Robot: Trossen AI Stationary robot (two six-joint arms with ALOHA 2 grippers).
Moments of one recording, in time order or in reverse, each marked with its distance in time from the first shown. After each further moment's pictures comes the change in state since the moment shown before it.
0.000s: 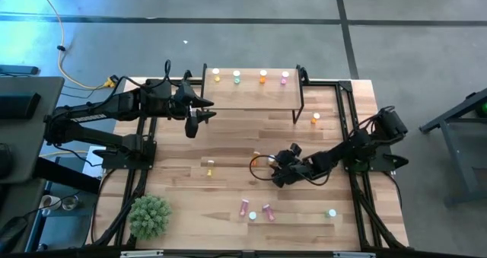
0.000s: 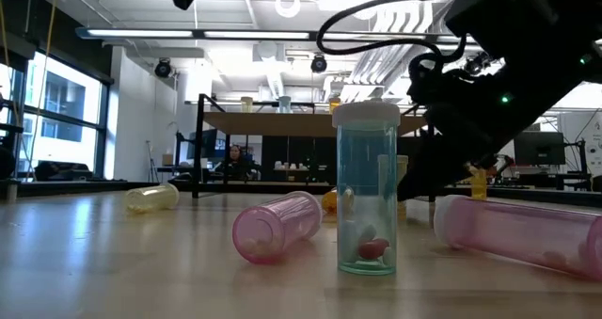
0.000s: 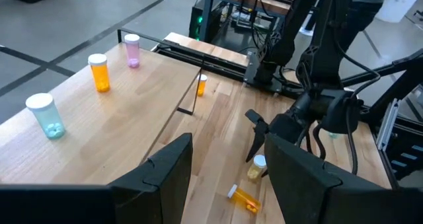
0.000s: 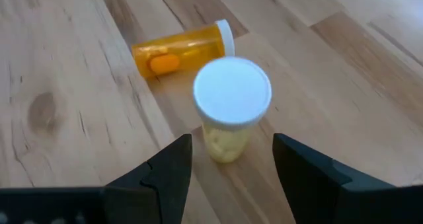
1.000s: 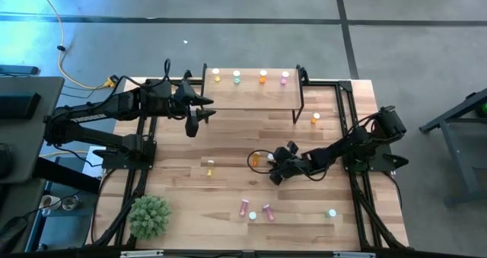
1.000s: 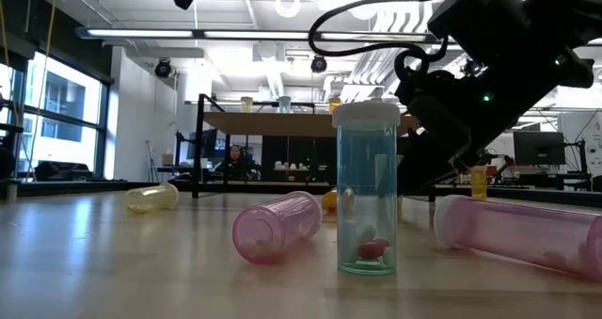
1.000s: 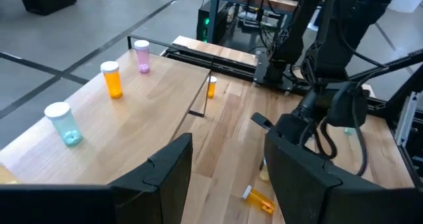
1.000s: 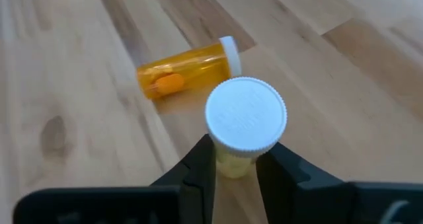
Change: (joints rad) left arm 0.020 0.000 0.000 0.000 -0.019 0.061; right arm -0.066 0.003 0.001 0.069 -0.096 -0.024
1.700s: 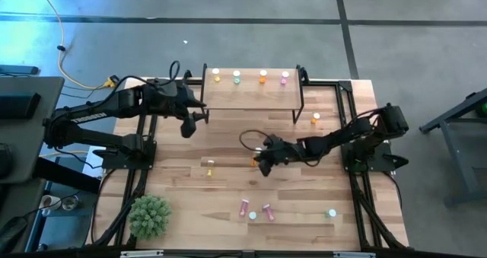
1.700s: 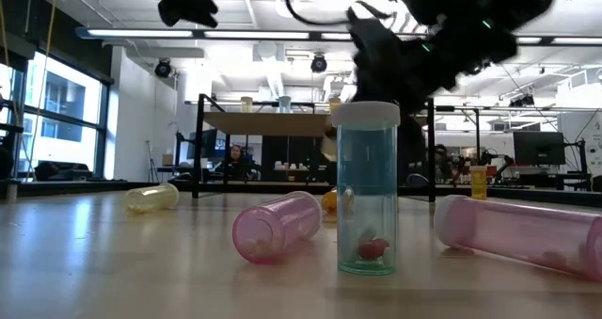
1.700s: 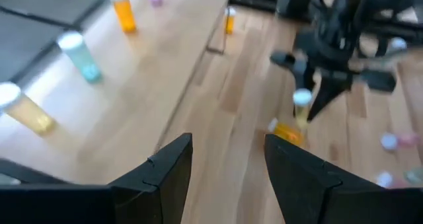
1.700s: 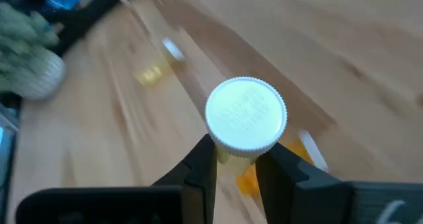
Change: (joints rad) left arm 0.062 0.000 0.000 -0.244 0.047 0.097; right arm -0.148 -0.048 0.153 0.033 -0.289 0.109
